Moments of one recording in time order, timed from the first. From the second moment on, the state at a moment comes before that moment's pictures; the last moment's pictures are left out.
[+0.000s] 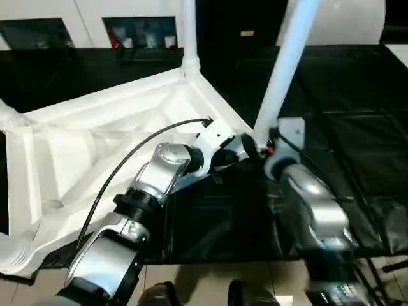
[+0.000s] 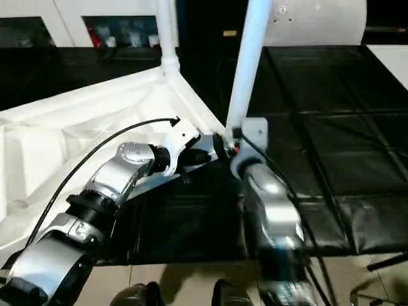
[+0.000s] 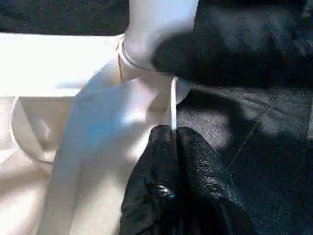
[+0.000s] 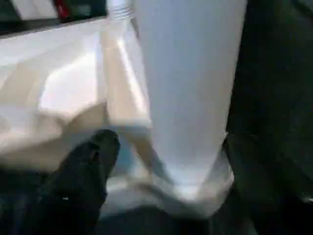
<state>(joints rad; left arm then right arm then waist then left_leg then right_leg) -0.74 0.08 -0.24 0.60 0.03 0.29 -0.79 -0.28 -0.04 -0.06 -0.04 0.07 0.49 0.25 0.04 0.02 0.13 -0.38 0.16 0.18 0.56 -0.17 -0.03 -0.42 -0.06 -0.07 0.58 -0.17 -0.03</state>
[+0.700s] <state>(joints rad) -0.33 0.33 -0.04 -0.12 -0.19 0.71 -0.80 -0.20 -0.08 0.03 -0.31 0.16 0.55 0.36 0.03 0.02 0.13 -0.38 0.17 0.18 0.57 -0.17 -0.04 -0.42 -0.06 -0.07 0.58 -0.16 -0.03</state>
